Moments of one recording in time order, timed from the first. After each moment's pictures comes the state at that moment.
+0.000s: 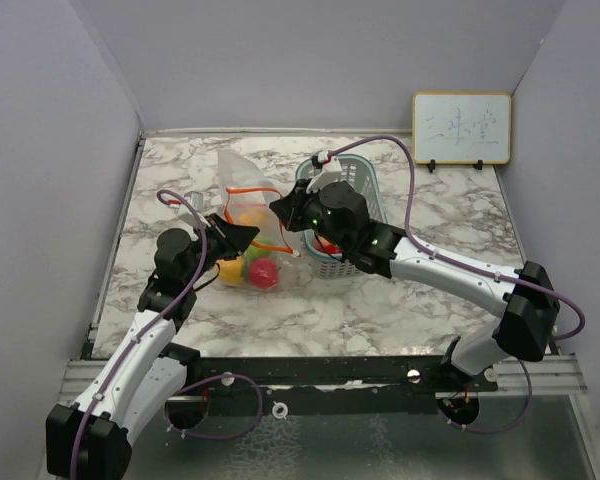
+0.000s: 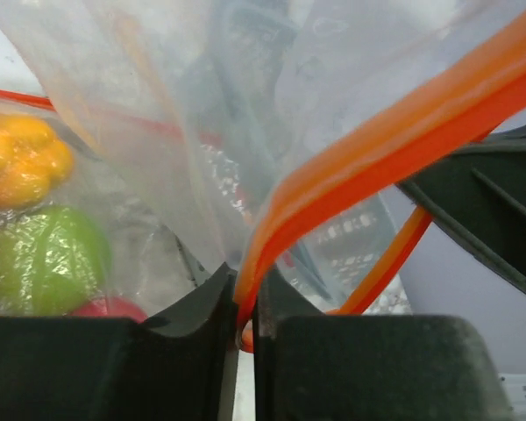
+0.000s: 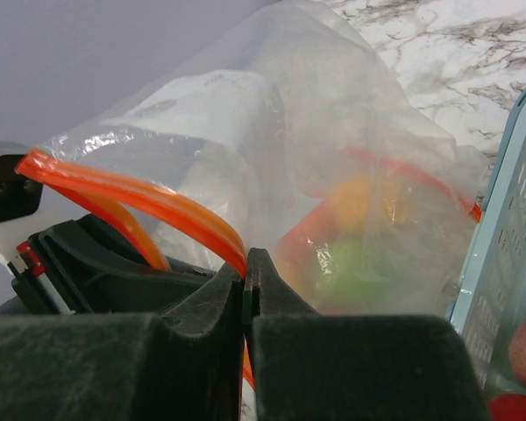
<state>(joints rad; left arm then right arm) -0.27 0.76 0.48 0.14 0.32 -0.79 0.98 1.52 1.24 0.12 0.25 0.59</state>
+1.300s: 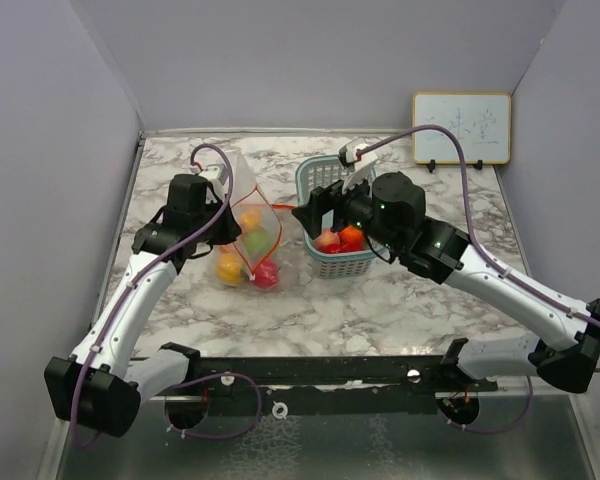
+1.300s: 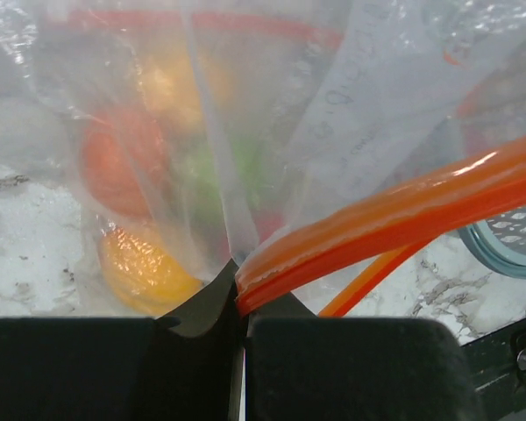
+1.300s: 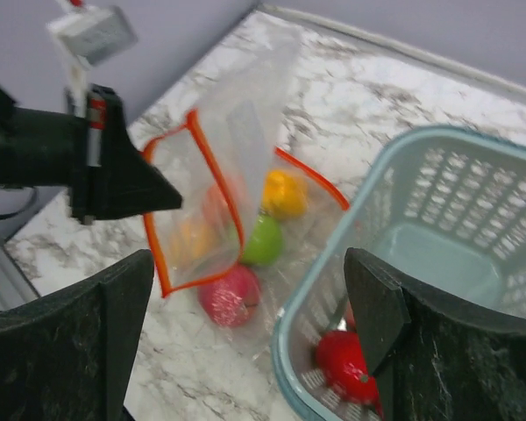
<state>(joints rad) -0.28 1.08 1.03 -0.67 0.18 -0.31 0.95 1.25 1.28 -0.18 0.17 0.21</state>
